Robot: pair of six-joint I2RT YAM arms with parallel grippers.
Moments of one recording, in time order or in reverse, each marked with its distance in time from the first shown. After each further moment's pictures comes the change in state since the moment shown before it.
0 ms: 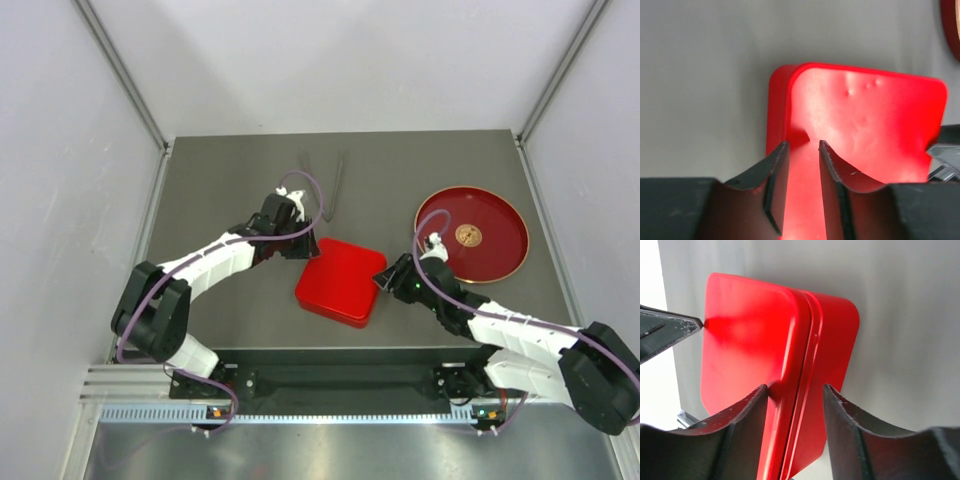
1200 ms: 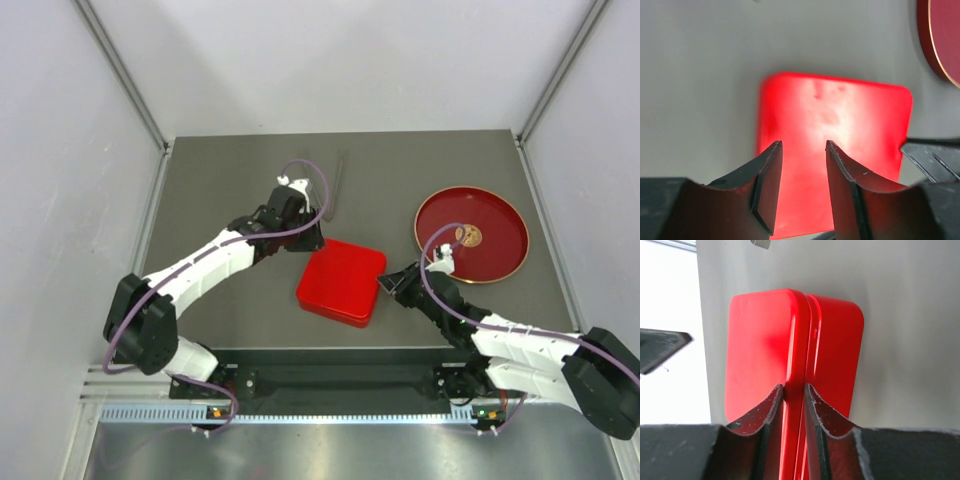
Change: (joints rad) left arm -0.098 -0.053 0.122 -0.140 -0.157 -0.066; right arm 0.058 -0.042 -0.139 0.206 0.130 0.144
